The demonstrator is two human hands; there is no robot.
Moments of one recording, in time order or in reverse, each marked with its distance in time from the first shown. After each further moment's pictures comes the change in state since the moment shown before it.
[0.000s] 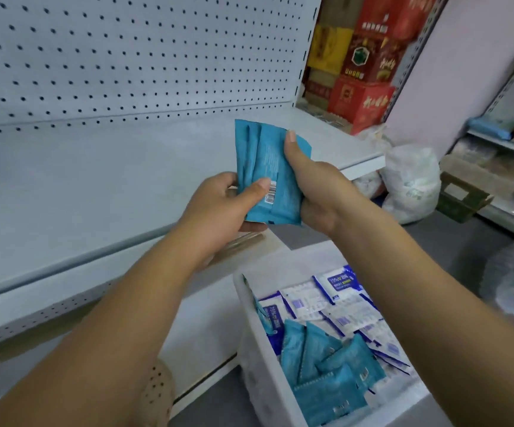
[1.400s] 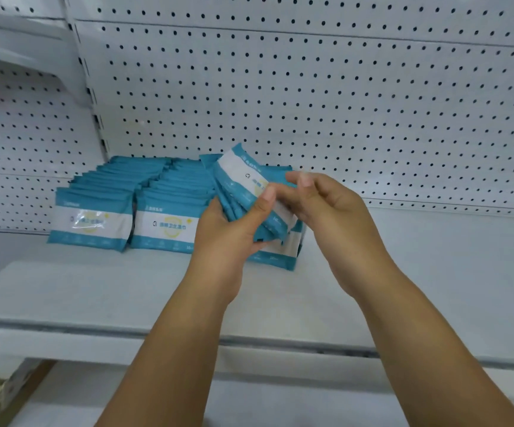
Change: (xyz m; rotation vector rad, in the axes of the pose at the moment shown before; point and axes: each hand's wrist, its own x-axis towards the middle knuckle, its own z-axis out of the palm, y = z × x) left_hand -0.119 0.044 -0.294 -0.258 0.802 0.276; right_hand -0.072 -0.009 0.343 -0.064 -0.690 -0.533
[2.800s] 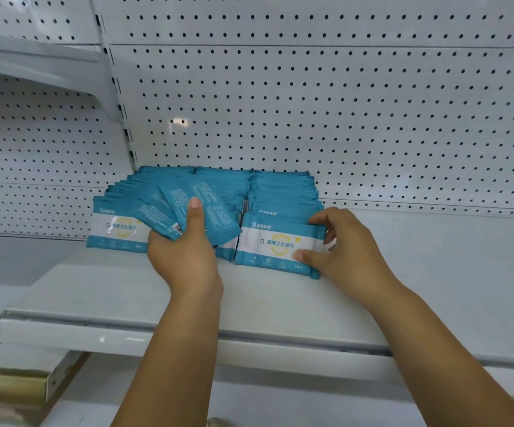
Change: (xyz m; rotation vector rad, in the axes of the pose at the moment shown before) left_hand 0.015 -0.006 -0.060 -0.166 0.695 0.238; right_hand 0.004 0.053 -0.008 -0.614 0.008 -0.030
